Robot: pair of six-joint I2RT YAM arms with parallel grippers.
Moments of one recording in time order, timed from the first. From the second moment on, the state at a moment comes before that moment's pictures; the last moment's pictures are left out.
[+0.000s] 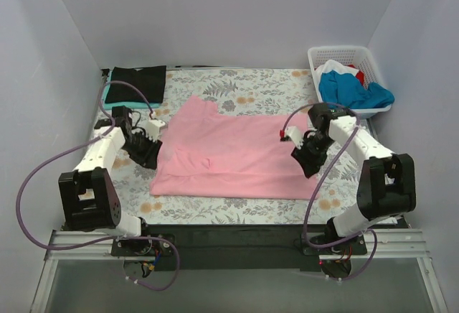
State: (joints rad) left arm 0.11 1.45 0.94 -0.95 0.38 0.73; right arm 0.22 1.53 1.01 -1.15 -0.32 -0.85
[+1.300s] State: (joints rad) left arm -0.04 2.01 1.65 -0.53 0.56 0.33; right arm 0.08 2.29 1.98 -0.94 -0.27 -0.80
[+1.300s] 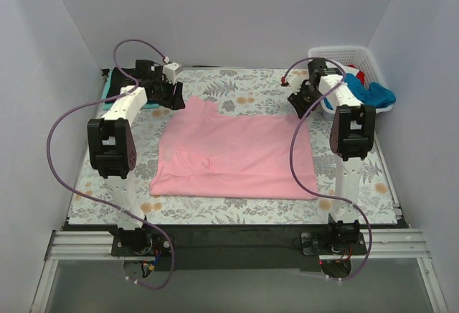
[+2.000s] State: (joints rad) left arm -0.06 2.32 1.88 -0.50 0.43 0.27; right arm 0.08 2.32 1.94 -0.92 -0.25 -0.88
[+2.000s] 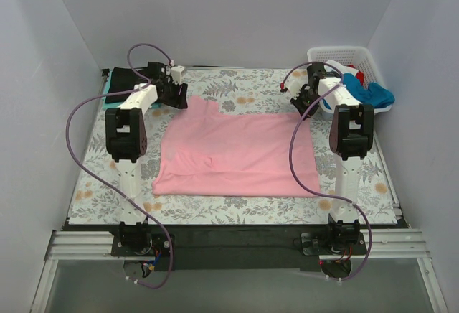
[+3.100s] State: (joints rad) left arm -0.14 2.36 1.88 -0.41 0.30 0.31; right arm 0.09 2.24 1.85 -0.91 -0.23 -0.91
